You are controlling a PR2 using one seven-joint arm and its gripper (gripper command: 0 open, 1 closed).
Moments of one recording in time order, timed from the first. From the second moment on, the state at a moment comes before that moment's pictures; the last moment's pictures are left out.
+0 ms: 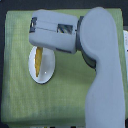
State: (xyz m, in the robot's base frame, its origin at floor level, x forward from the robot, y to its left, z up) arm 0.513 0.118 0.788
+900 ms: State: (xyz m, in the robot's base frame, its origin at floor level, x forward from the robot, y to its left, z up) arm 0.479 0.119 0.791
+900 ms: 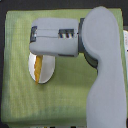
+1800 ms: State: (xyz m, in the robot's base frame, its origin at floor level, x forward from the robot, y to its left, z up) arm 0.477 0.123 0.791
